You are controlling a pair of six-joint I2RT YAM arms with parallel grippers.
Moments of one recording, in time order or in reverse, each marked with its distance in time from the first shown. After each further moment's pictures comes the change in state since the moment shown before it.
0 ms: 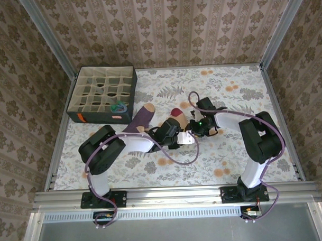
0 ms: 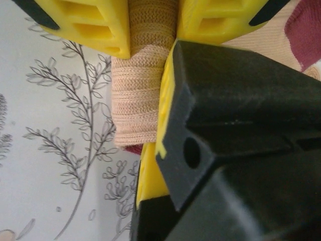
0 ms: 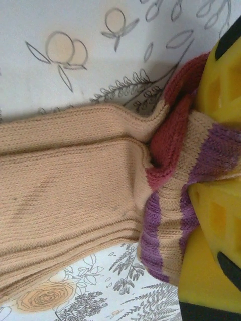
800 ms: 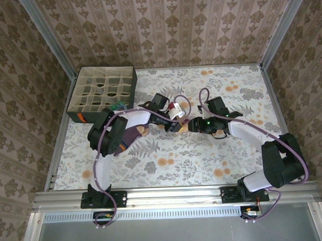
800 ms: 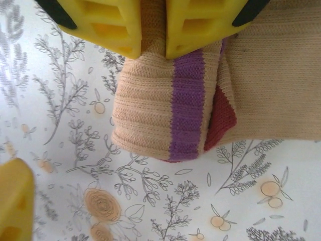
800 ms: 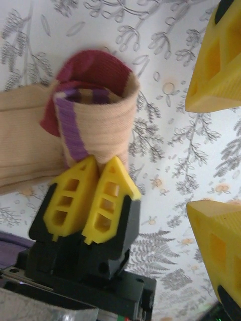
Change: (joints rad) left arm 0.309 0.249 0.402 -0.423 0.692 -0.380; right arm -0.027 -0.310 -0.116 0.048 0.044 -0.020
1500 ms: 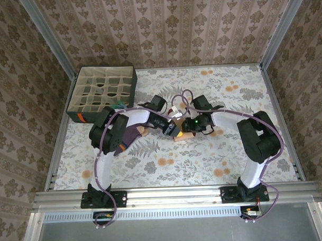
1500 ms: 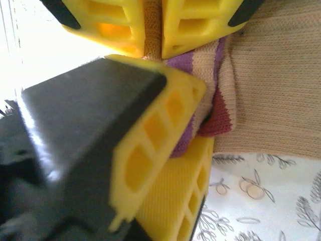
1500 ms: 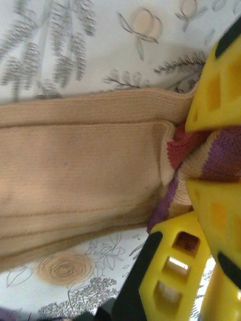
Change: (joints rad) left arm 0.020 0.026 0.000 -0.140 0.204 -0.060; right arm 0.081 0.320 0.158 0.003 0.045 -0.088
